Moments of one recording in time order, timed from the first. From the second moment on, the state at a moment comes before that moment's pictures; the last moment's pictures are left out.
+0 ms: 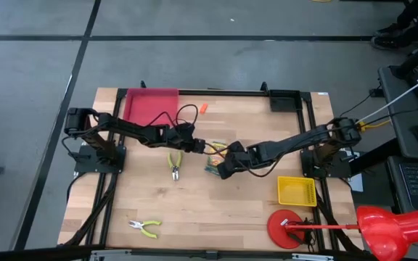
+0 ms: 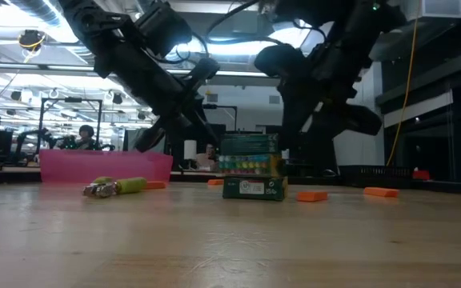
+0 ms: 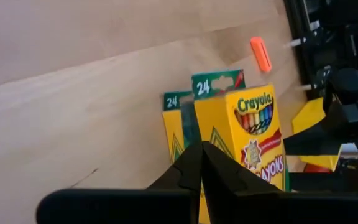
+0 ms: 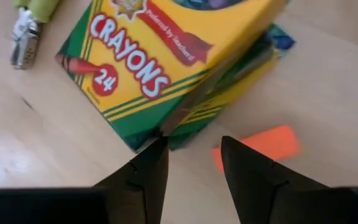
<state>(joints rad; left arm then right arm) 0.12 1.58 0.73 0.18 -0.03 -1.14 0.20 1.72 1.06 -0.45 0.19 1.23</state>
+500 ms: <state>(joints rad) 0.11 1.79 0.90 0.23 0.08 -1.07 0.23 1.73 1.06 -0.36 0.19 1.30</state>
